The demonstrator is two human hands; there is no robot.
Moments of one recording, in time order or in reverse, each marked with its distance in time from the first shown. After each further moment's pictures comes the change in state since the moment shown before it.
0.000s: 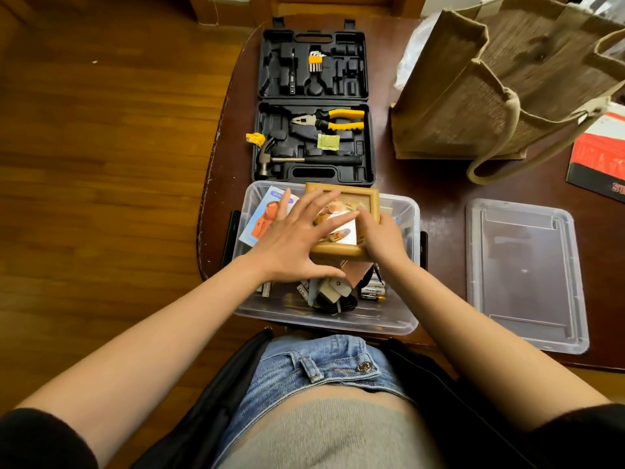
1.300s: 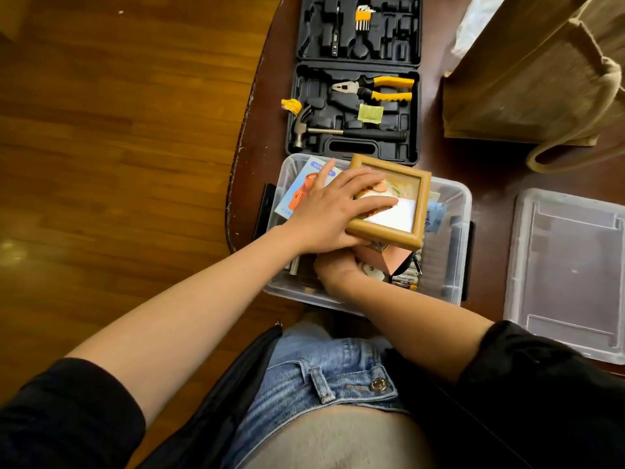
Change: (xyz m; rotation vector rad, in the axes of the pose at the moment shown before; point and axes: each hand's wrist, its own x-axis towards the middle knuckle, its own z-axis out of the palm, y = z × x) left_hand 0.009 -0.019 0.006 0.050 0.063 0.039; right_hand -0.027 0.027 0.132 -1.311 -0.399 -0.316
